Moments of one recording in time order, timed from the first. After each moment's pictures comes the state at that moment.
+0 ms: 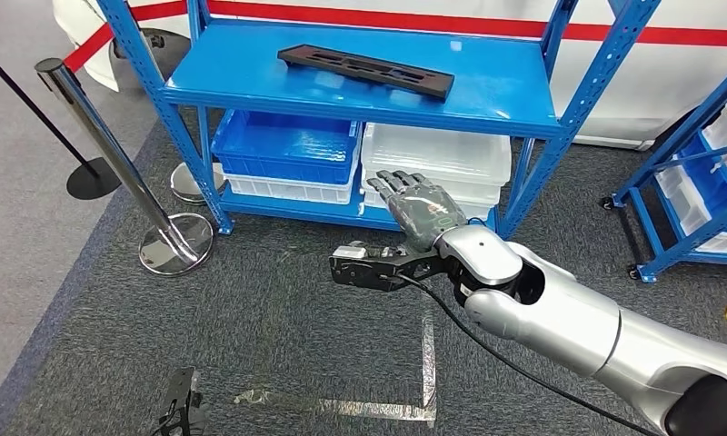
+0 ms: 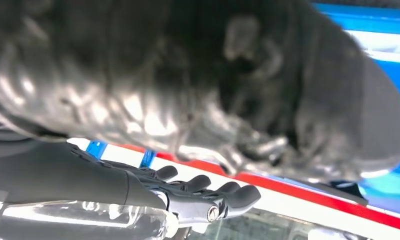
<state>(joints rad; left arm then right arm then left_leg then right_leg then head) -0.09 0.14 -0.51 -0.23 0.84 0.46 -0.35 -1.00 -0.28 1.09 -1.21 0.51 0.17 0.40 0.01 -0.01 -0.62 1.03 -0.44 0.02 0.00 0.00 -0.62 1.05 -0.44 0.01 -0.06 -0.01</state>
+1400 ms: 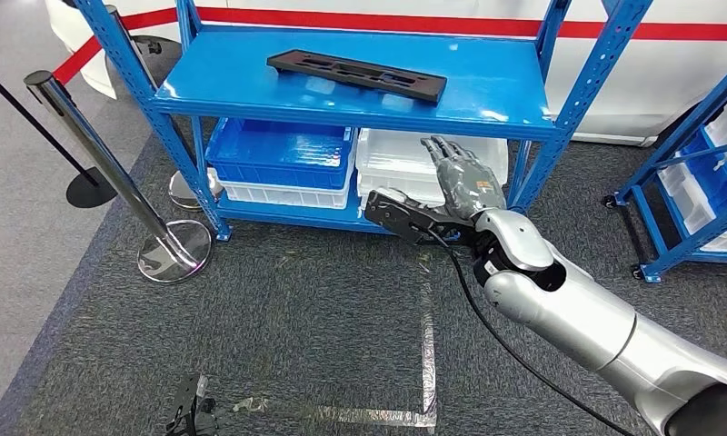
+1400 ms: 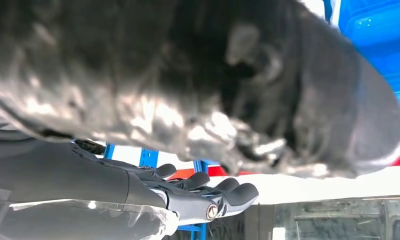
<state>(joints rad) -0.08 0.13 -0.51 -0.23 0.89 0.35 -0.36 -0.92 -0.29 0.92 -1.17 0.51 -0.04 0.51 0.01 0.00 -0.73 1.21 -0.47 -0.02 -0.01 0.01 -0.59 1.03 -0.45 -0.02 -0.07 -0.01</state>
